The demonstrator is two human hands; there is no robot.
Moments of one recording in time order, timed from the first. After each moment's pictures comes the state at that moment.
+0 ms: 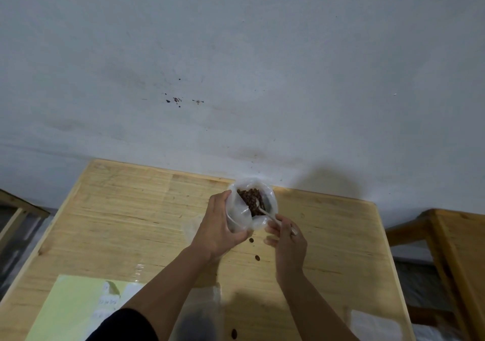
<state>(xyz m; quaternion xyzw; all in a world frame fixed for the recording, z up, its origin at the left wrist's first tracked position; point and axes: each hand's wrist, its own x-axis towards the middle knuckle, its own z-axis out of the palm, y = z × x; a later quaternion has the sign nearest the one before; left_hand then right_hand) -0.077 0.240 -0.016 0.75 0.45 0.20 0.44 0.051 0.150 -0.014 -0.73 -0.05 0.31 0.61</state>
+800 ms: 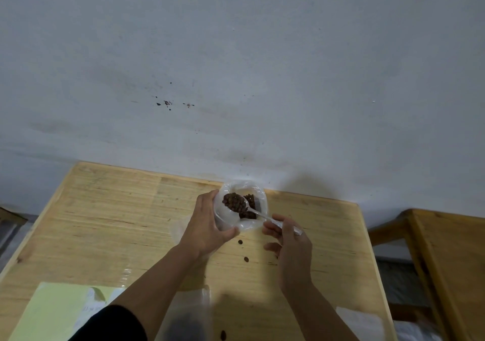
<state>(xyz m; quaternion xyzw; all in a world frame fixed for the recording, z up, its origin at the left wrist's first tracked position) -0.077 0.249 -0.018 0.74 0.46 0.19 0.45 0.051 0.128 0.050 -0.68 -0.13 0.34 0.63</state>
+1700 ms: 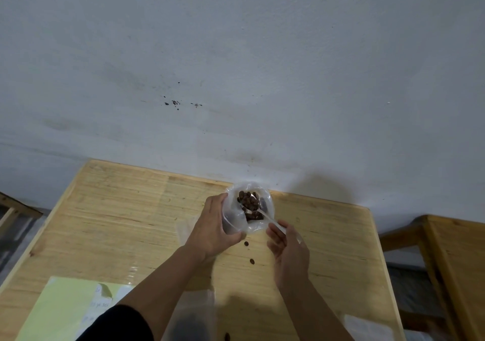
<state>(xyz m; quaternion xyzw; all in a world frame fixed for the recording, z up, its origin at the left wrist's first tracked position) -0.078 0.245 -0.017 0.76 0.45 0.18 0.43 0.055 0.141 0.013 -0.61 0.06 0.40 0.68</state>
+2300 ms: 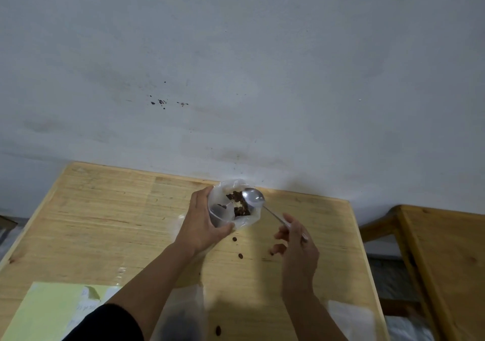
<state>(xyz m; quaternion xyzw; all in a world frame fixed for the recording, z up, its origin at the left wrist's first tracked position) -0.077 0.247 -0.015 0.75 0.44 0.22 0.44 0.050 0.107 0.050 -0.71 -0.10 0.23 0.66</state>
